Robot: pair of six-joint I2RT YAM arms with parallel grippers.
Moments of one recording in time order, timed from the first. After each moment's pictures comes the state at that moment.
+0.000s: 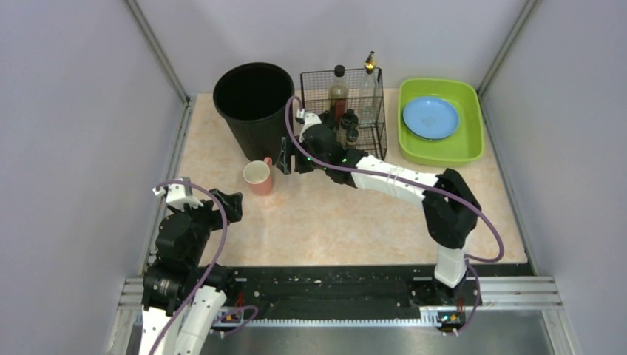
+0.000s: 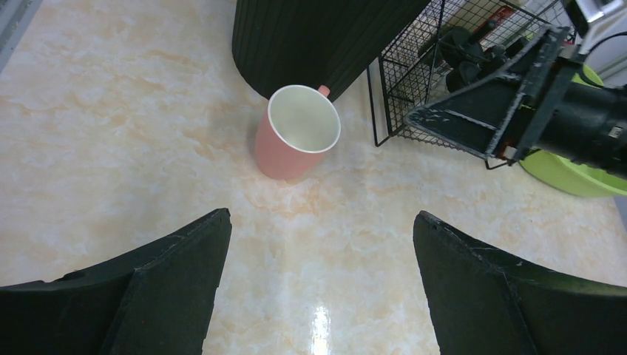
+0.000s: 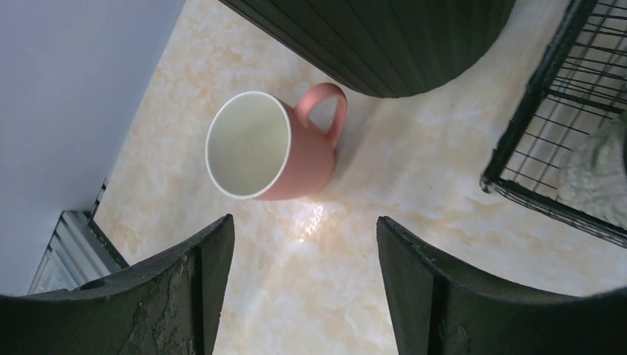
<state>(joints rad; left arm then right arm) -0.21 0.24 0.71 -0.70 -0.12 -0.47 0.88 1.82 1.42 -0.08 0.01 0.54</state>
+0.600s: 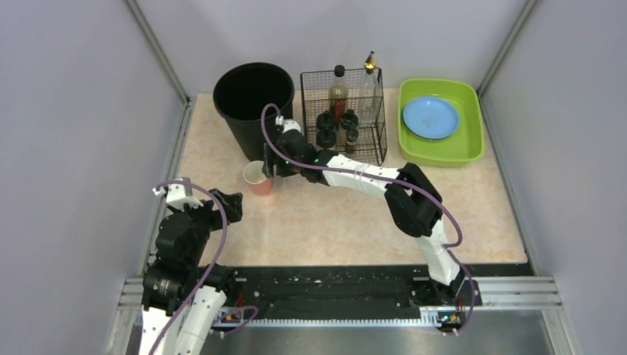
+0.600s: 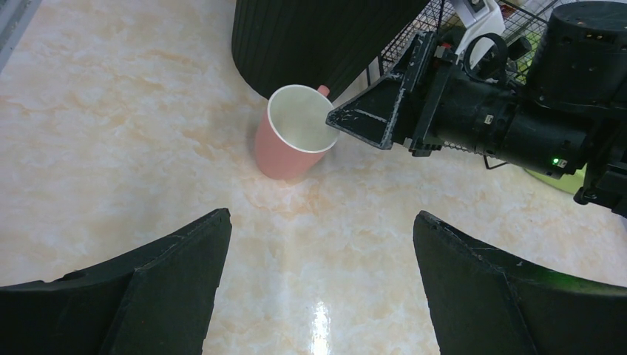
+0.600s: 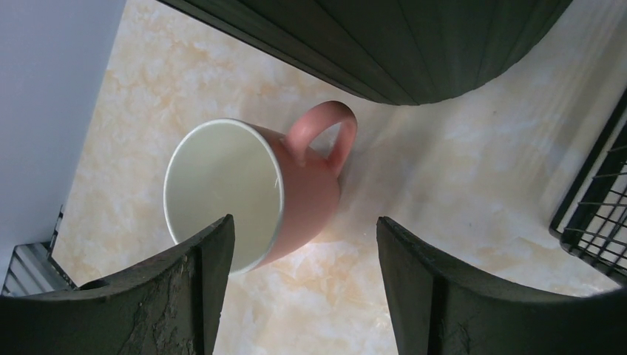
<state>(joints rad) -0.21 0.24 0.71 -0.70 -0.12 -0.47 0.93 2.13 1.70 -0.15 0.08 0.60</state>
